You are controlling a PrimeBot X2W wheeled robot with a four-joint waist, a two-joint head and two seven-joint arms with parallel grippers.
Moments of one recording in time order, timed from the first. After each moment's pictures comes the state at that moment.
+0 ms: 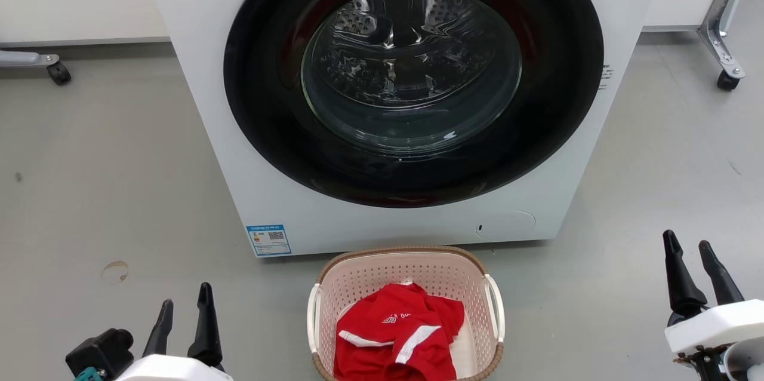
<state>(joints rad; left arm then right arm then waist) 0.04 0.15 -0.14 0.16 -0.69 0.11 -0.10 -0.04 -0.06 0.07 0.28 0.76 0.12 -0.14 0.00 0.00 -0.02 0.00</state>
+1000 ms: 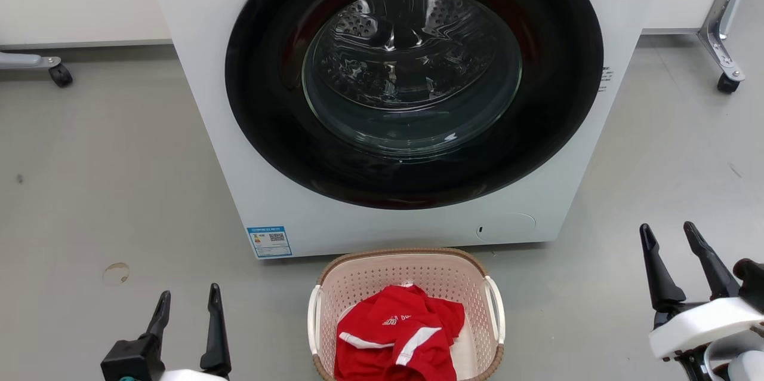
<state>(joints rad) 0.07 0.21 -0.23 0.09 -0.41 0.20 -0.16 -0.06 -0.09 0.14 0.28 0.48 0.13 -0.22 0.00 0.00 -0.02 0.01</state>
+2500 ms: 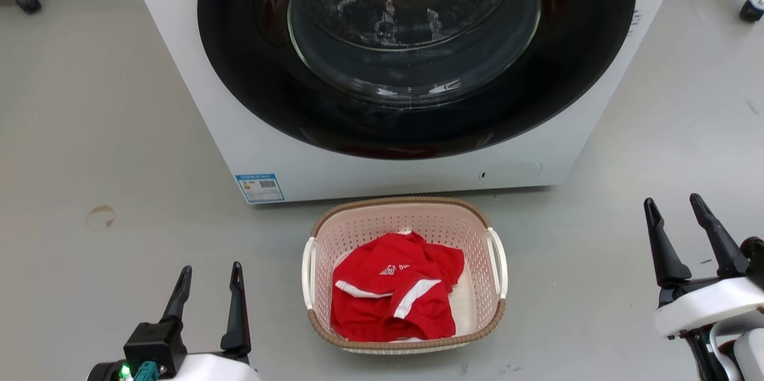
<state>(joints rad) 0.03 0.21 -0.29 0.09 -0.36 0.21 -0.20 -0.10 -0.11 0.14 0.25 0.43 0.13 -0.25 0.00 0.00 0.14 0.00</state>
